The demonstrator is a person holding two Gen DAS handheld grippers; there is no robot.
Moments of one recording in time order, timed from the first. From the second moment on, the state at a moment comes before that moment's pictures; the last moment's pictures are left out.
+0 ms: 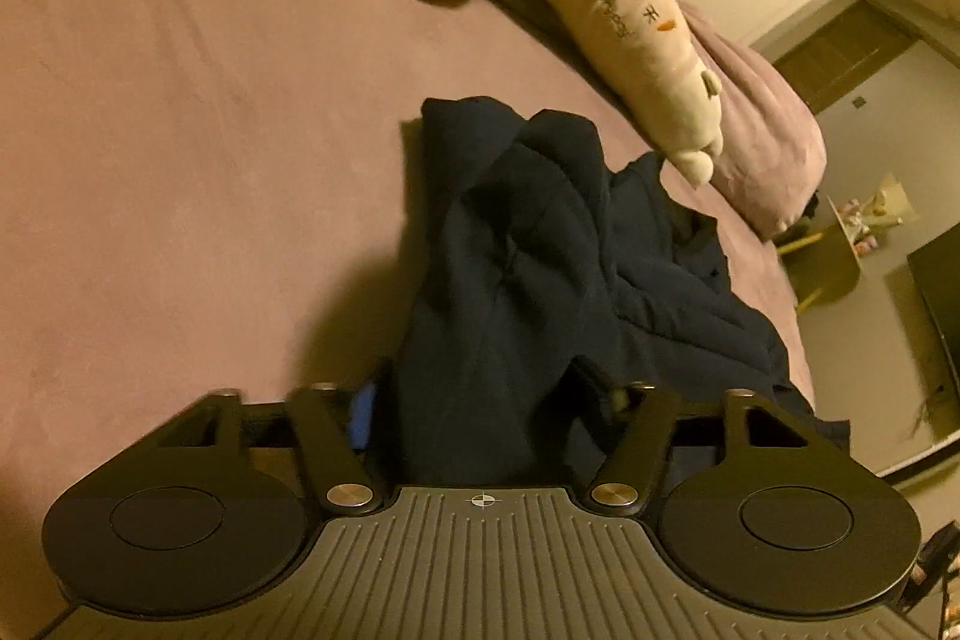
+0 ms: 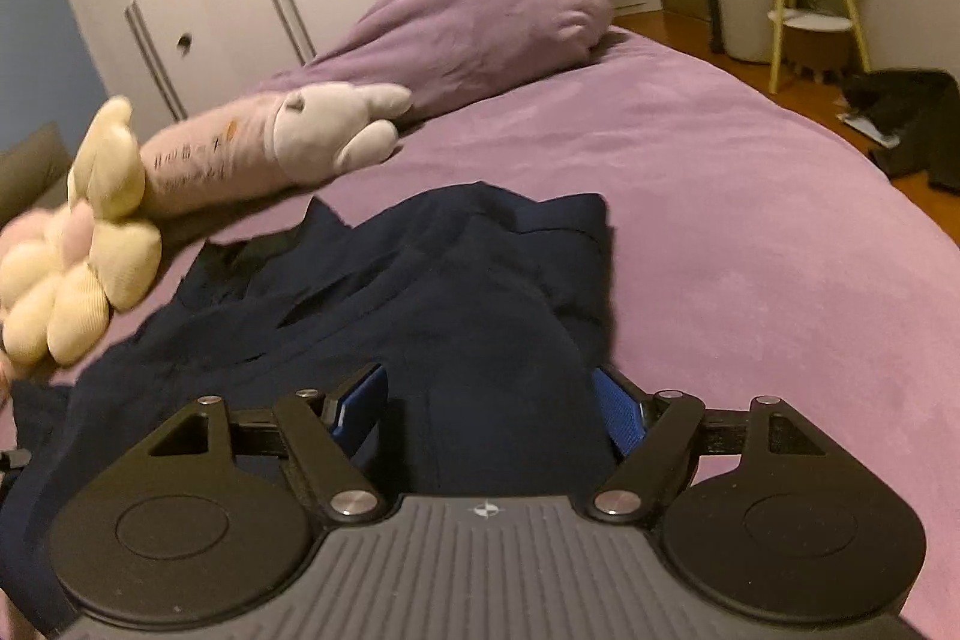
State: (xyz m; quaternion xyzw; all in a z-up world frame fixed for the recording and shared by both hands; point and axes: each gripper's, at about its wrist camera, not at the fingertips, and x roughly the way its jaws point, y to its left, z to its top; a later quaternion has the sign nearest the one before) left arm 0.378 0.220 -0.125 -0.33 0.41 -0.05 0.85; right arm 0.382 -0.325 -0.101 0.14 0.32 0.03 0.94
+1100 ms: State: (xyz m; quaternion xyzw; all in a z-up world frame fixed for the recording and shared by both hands) left arm 0.522 0.141 -0.133 -0.14 0.29 0.13 0.94; right arm 0.544 -0.261 -0.110 0.04 0.26 -0.11 0.96
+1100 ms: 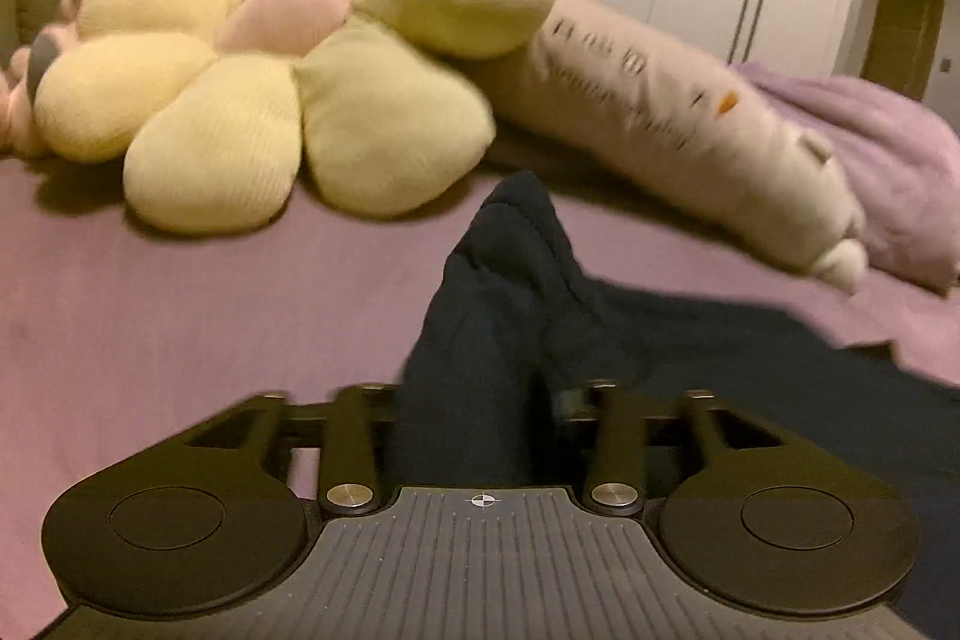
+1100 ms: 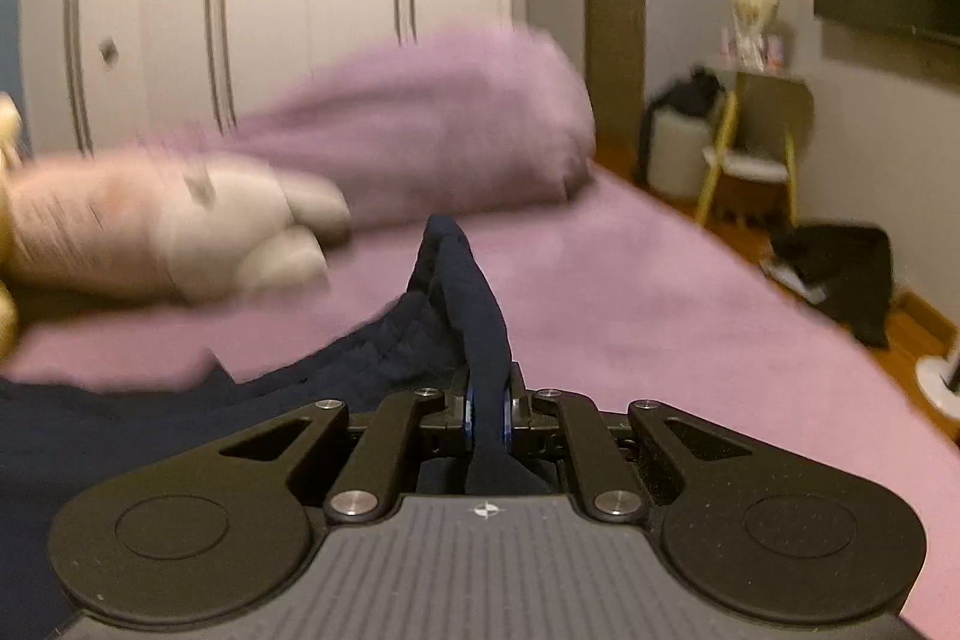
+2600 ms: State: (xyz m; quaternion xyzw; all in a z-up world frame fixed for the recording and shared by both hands) left arm 0.404 0.114 -0.108 -0.20 0.24 0.03 0.95; right arm 0.406 -0.248 -0.116 0.12 0.16 -0.01 0.98
